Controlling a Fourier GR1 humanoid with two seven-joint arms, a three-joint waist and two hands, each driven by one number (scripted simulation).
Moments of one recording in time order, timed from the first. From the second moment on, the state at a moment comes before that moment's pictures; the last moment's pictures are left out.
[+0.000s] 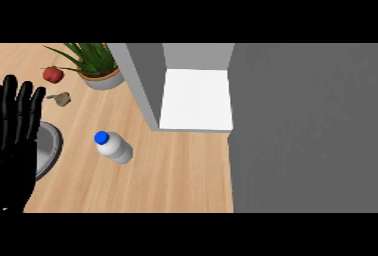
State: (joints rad) left arm -0.01 0.11 0.03 -2.10 -0.02 0.01 -0.05; right arm 0.03 -0.08 0.03 -2.10 0.02 0.03 -0.01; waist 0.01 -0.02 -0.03
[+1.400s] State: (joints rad) left arm 0.26 0.01 -0.44 -2.11 0.00 0.61 0.10; right arm 0.42 -0.04 0.05 -2.25 -0.38 0.24 0.11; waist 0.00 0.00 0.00
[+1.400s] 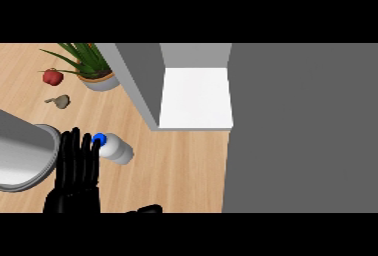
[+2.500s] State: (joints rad) left arm 0.41 0.08 -0.24 -2.01 0.22 0.45 -0.17; right arm 0.57 -0.01 0.08 -2.27 -0.32 0.35 -0.01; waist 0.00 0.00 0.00
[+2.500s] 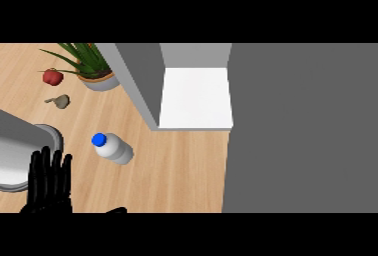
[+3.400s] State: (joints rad) left arm 0.20 0.11 0.01 -1.51 0.34 0.25 -0.31; right arm 0.60 -0.03 0.08 -2.23 -0.32 0.37 -0.07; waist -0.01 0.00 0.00
